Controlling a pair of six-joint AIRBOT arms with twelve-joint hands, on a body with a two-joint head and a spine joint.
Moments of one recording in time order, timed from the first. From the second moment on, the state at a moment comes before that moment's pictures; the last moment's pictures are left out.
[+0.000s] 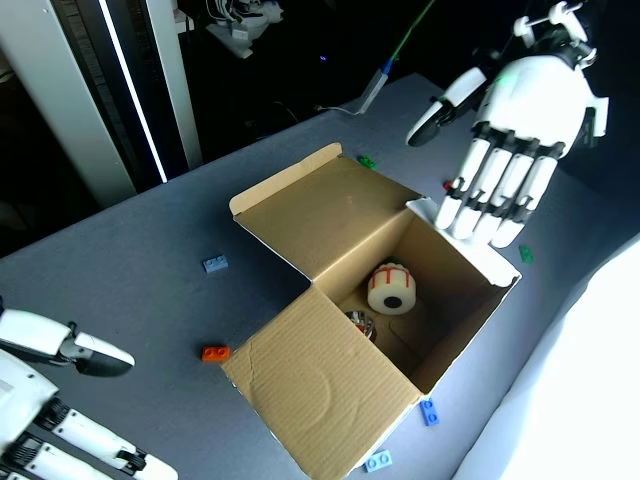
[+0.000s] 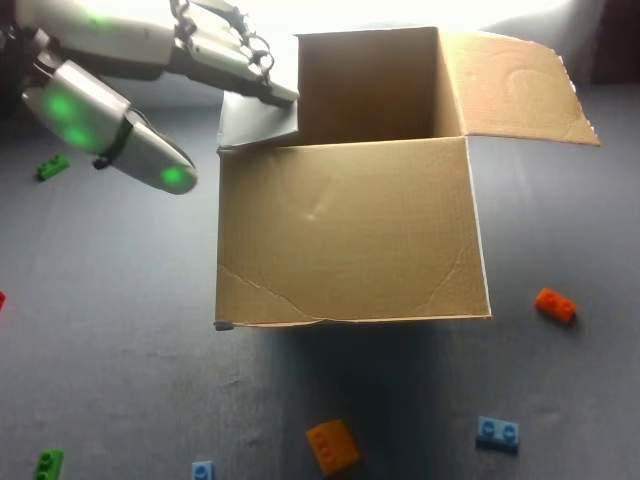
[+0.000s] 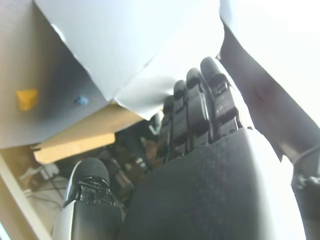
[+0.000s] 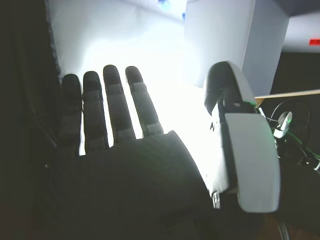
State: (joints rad) left arm -0.05 -1.15 1.72 1.92 -1.04 -0.51; right arm -0.72 -0.75 1.08 0.25 0.66 -1.10
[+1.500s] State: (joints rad) left arm 0.02 -1.14 1.67 1.90 -0.98 -0.47; right arm -0.40 -0.89 1.10 0.24 0.63 -1.18
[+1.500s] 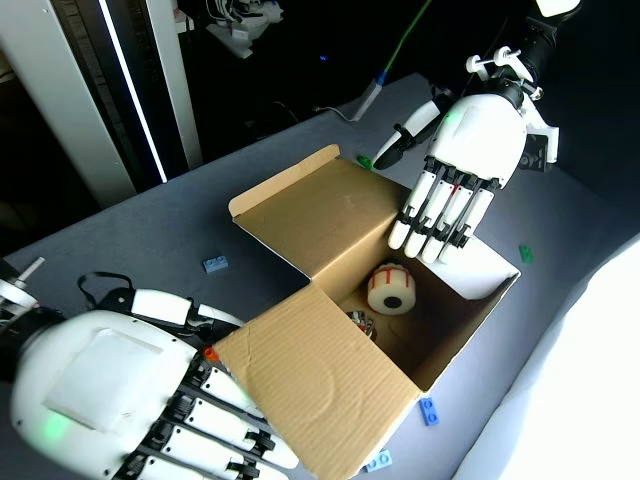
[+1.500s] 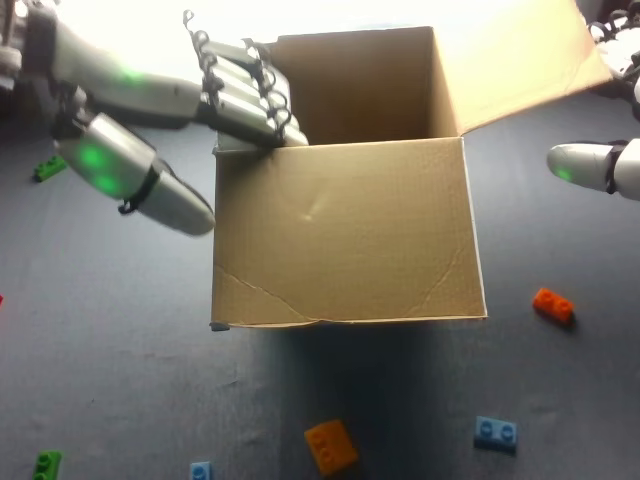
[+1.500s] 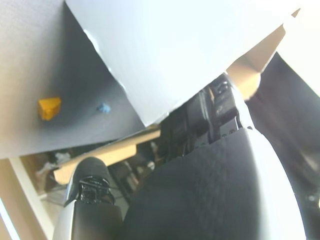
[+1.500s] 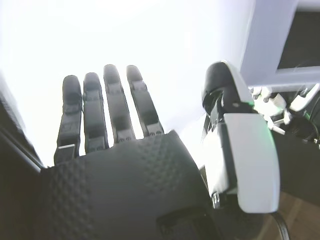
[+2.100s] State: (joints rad) left arm -0.08 -1.16 1.86 1.95 -1.03 -0.48; right arm -0.25 -0.90 1.02 0.22 0.56 -1.21
